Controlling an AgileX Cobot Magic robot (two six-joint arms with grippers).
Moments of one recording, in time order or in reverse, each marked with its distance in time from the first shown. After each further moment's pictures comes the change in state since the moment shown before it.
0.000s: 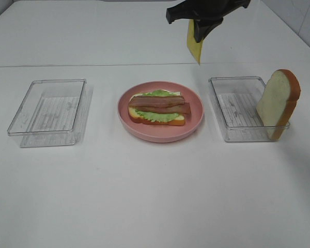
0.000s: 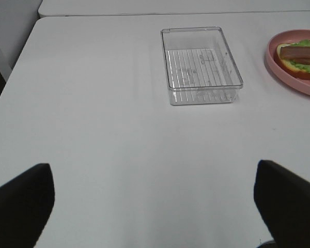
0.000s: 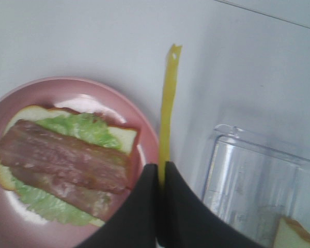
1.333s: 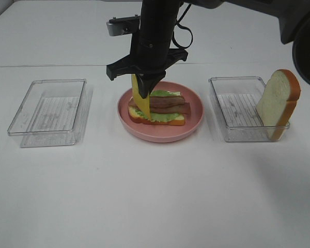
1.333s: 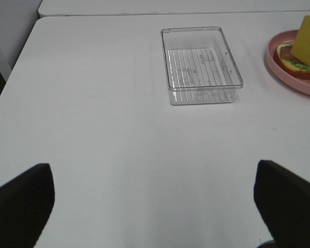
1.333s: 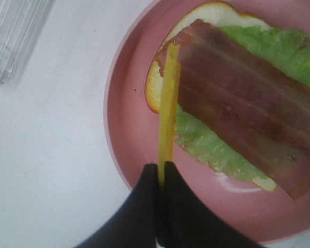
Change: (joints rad) left arm 0.000 0.000 0.000 0.000 0.000 0.000; right arm 0.208 0.052 0.152 0.161 0.003 -0.023
